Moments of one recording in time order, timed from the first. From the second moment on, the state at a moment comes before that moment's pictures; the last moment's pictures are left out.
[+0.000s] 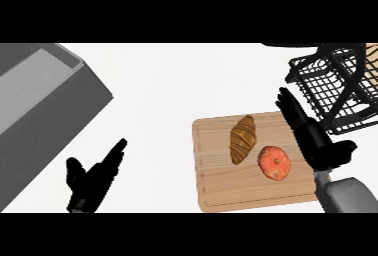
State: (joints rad) left arm 0.05 0.34 -0.36 -1.38 0.42 0.06 0.08; right arm -0.19 -0.39 0.26 -1.43 -0.27 -0.07 -0.14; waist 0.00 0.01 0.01
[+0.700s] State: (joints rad) left arm 0.07 0.31 -0.30 -1.39 0.28 0.32 -0.03; right arm 0.00 -0.36 -0.19 -1.54 -0.25 -0.62 -0.17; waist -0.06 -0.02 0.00
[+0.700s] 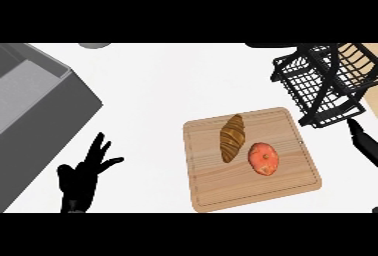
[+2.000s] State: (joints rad) left arm 0.02 0.28 -0.32 -1.39 0.18 0.39 -0.01; right arm 0.41 -0.78 0.23 -2.25 0.50 -0.46 1.01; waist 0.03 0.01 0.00
